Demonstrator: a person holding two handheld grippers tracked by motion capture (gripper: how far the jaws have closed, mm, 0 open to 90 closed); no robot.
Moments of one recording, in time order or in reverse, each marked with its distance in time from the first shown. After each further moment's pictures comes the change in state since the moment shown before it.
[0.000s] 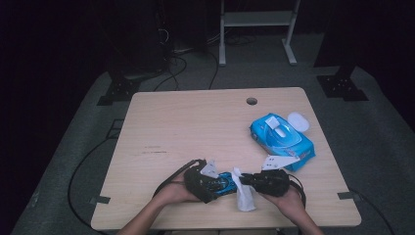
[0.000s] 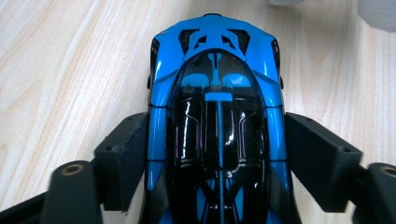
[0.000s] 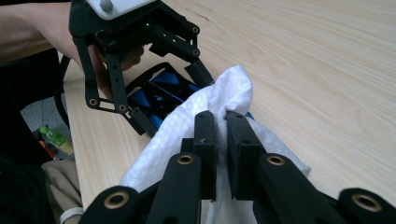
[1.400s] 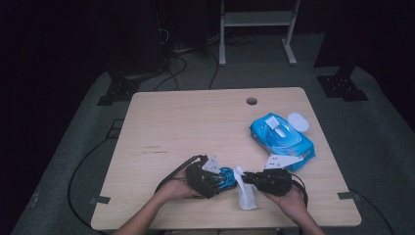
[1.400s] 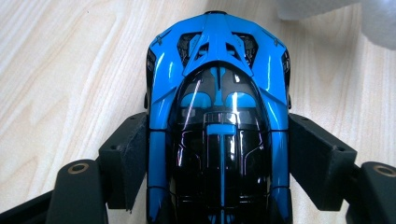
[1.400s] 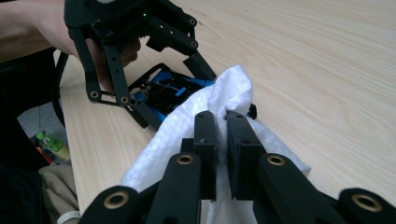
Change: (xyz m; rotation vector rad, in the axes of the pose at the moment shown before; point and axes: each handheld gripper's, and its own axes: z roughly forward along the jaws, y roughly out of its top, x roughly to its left) left arm 0.005 0.009 -0.004 -0.009 0.020 -0.011; right arm -0.004 -0.001 -0.005 -0.014 -0.013 0.019
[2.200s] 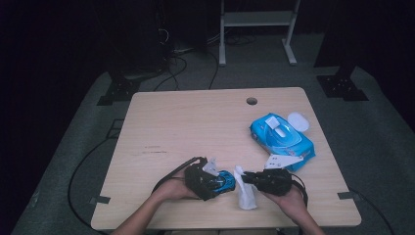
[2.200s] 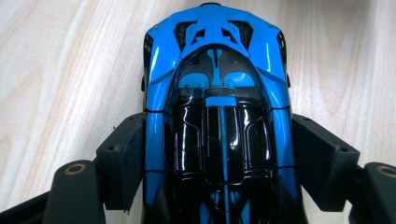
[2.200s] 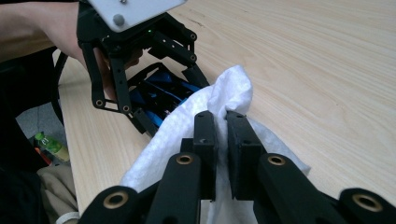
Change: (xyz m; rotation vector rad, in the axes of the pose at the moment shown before) left arm 0.002 -0.008 0.006 0.073 -0.027 0.025; right arm 0.000 0.000 0.000 -0.005 -0.004 -0.004
